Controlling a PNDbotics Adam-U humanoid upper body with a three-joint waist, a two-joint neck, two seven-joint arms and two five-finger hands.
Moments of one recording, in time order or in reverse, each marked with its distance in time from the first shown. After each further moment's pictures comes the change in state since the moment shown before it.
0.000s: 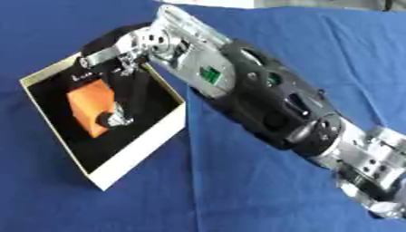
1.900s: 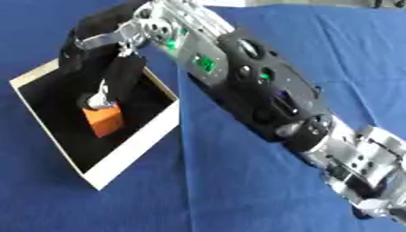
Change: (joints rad) left arm 0.001 -0.006 -0.005 0.000 0.003 0.013 -0.013; right arm -0.025 -0.025 -0.109 -0.127 0.139 -0.244 -0.072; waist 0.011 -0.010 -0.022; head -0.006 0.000
